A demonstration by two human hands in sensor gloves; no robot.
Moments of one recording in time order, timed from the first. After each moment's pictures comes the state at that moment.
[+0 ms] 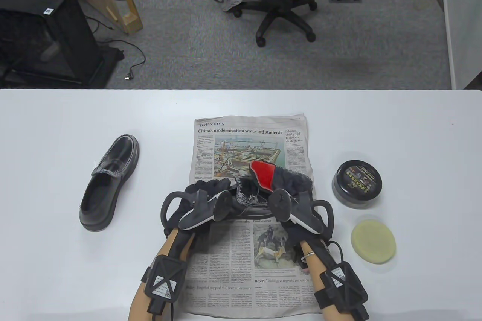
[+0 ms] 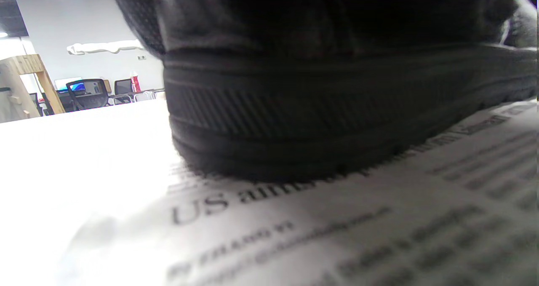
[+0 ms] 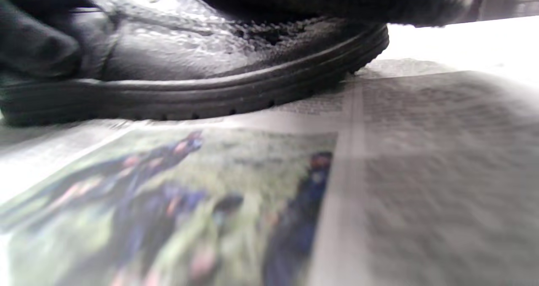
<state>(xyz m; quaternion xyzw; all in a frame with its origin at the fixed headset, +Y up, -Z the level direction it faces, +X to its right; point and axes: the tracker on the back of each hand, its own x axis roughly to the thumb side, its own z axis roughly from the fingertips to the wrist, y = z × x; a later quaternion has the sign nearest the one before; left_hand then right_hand) -0.111 -0.748 -0.305 -0.01 -0.14 -0.07 0.99 0.112 -0.751 -0.279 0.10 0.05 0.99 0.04</state>
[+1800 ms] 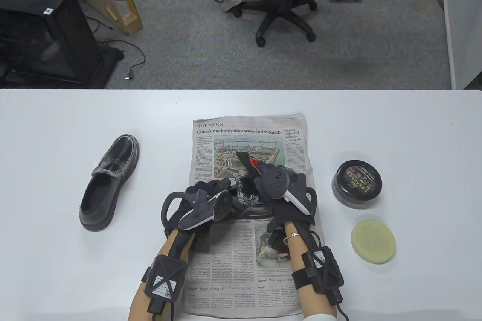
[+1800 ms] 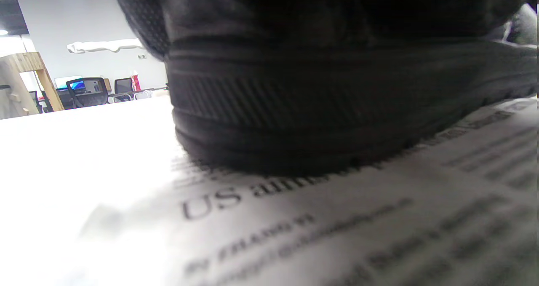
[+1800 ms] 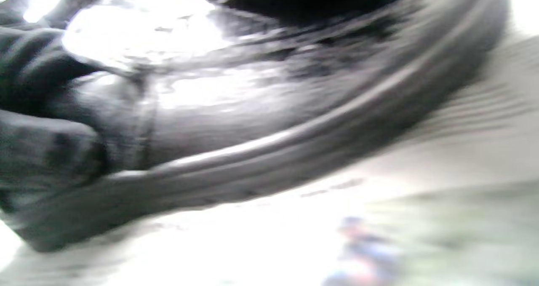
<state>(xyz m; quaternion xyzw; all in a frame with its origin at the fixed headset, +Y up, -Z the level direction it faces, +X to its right) -0.111 -0.751 -0.305 -0.01 -0.14 -0.06 0.99 0.099 -0.751 -0.327 0.04 0.10 0.98 0.16</state>
